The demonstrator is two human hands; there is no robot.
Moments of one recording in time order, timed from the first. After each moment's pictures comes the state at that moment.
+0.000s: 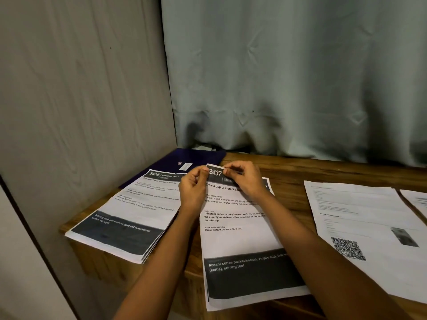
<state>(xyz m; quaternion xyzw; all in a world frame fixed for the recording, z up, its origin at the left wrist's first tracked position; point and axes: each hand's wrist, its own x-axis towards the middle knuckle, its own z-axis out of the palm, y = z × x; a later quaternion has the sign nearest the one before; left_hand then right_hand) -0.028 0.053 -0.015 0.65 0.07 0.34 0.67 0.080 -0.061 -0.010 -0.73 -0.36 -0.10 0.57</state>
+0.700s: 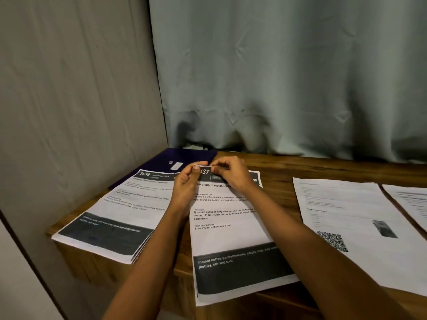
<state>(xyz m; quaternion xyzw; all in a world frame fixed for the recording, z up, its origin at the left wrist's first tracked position) -0.035 0.051 -0.008 0.63 0.00 0.26 0.73 0.069 -0.062 0.007 -0.77 -0.36 -0.09 0.51</state>
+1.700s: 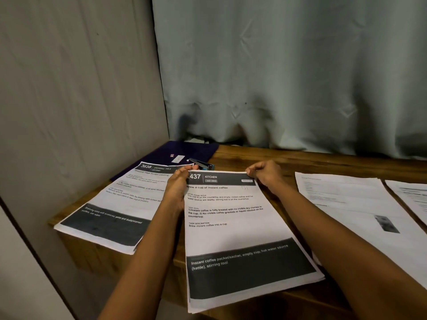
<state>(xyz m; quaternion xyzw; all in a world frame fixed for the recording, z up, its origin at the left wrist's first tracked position) -0.031 0.068 -0.010 0.49 0.18 0.19 0.83 0.114 -0.120 -0.020 -0.85 -0.14 -0.04 0.50</state>
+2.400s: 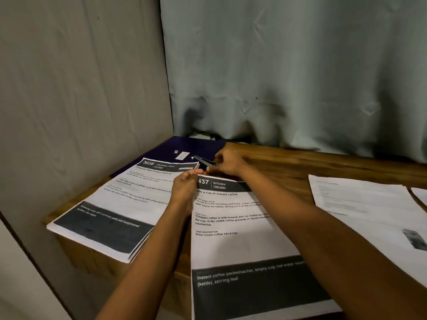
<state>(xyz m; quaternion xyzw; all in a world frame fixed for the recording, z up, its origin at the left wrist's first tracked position) -0.019 0.064 -0.018 0.56 0.24 0.23 0.76 0.130 -0.010 0.001 -0.89 -0.34 0.00 0.29</state>
